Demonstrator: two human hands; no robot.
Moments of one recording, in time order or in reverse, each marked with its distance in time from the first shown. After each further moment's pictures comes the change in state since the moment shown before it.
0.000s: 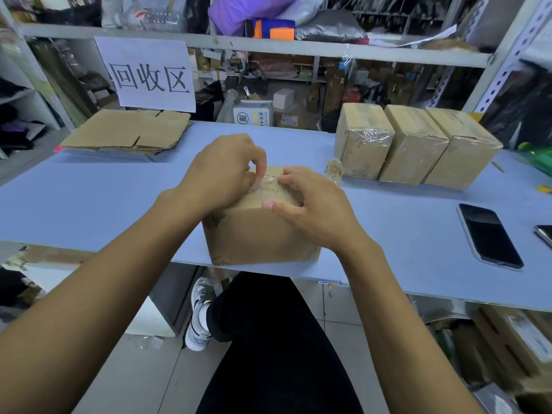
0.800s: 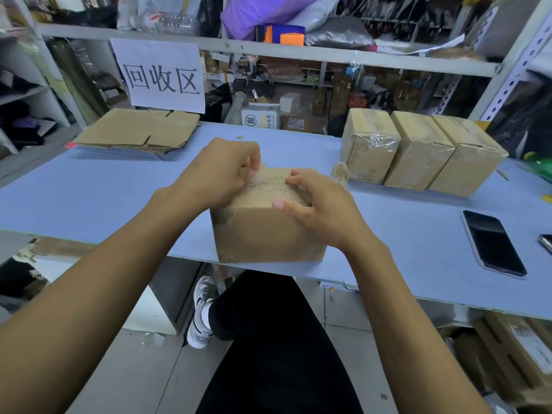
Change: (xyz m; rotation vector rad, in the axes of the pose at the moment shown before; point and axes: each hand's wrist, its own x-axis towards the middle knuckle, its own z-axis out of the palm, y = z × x) left_hand -0.011 -0.012 -0.009 -0.085 -0.026 -0.108; right_hand 0.003 0.007 -0.001 0.015 -0.031 -0.011
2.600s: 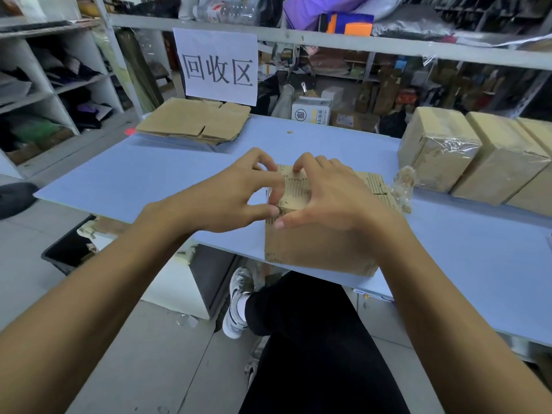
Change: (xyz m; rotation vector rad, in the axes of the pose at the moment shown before) left_hand -0.058 -0.059 -0.039 -0.041 -0.236 0.152; right_hand 0.058 -0.064 0.036 -0.262 -0.284 -0.108
